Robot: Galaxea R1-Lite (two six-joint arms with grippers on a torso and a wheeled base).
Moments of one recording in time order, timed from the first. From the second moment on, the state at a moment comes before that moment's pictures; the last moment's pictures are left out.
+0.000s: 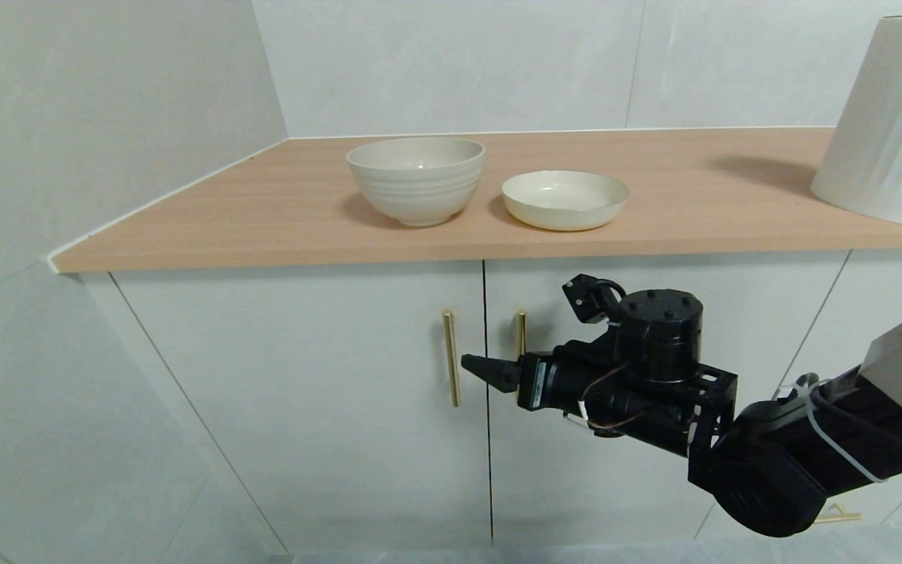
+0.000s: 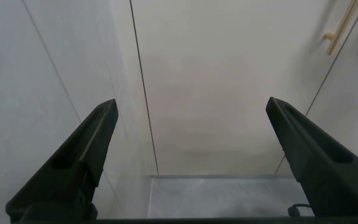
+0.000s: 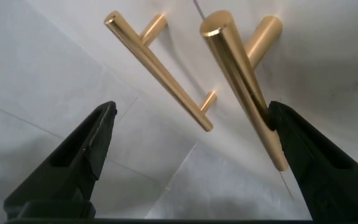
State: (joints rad) left arm 0.00 0.00 0.00 -0.01 0.03 0.00; right arm 0.72 2.01 -0.88 -0.97 0.15 0.47
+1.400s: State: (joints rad) left arm 0.00 0.00 0.00 -0.01 0.03 0.01; right arm 0.72 1.79 -0.74 -0.81 0.49 0.52
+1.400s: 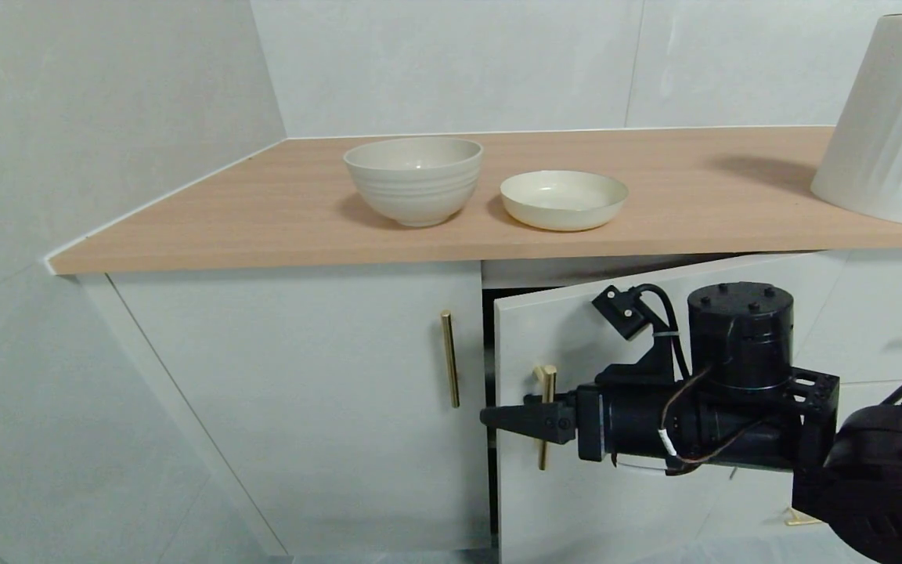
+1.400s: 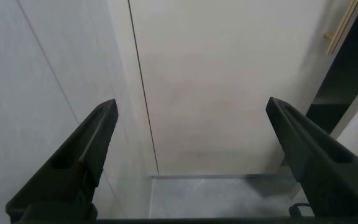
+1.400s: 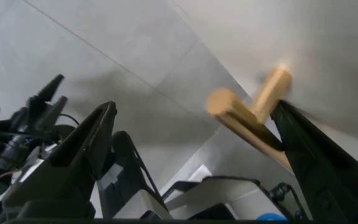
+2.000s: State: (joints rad) left arm -0.01 0.01 -0.14 0.06 0.01 -0.01; right arm 0.72 1.77 -0.74 -0.81 0.50 0.51
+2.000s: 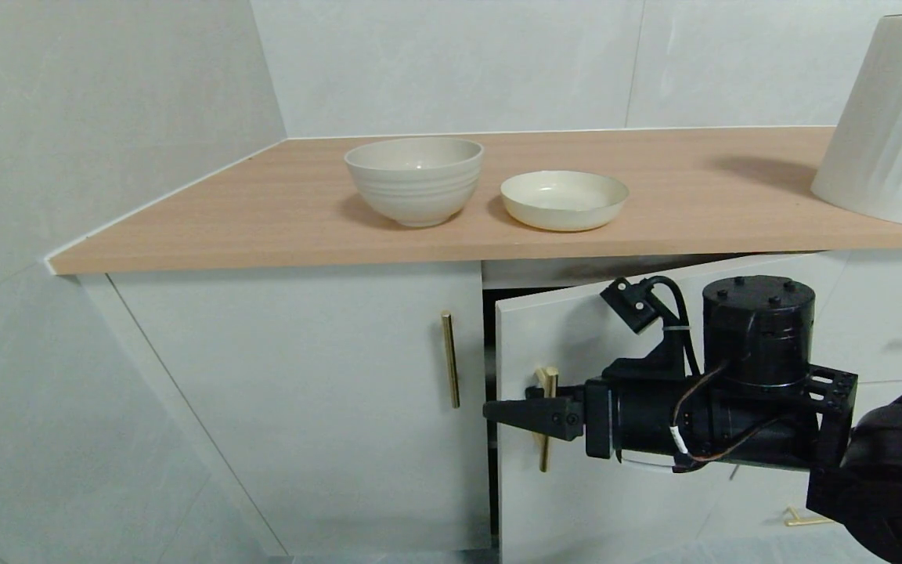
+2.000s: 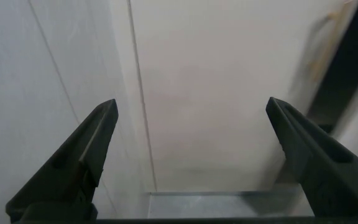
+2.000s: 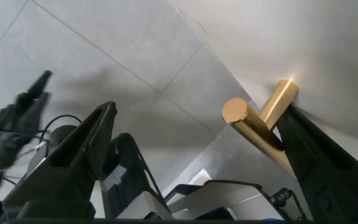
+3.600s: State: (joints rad) left arm -0.43 1.24 -0.54 -0.12 -0.48 -0.36; right arm 0.72 1.73 -0.73 -0.81 0.49 0.51
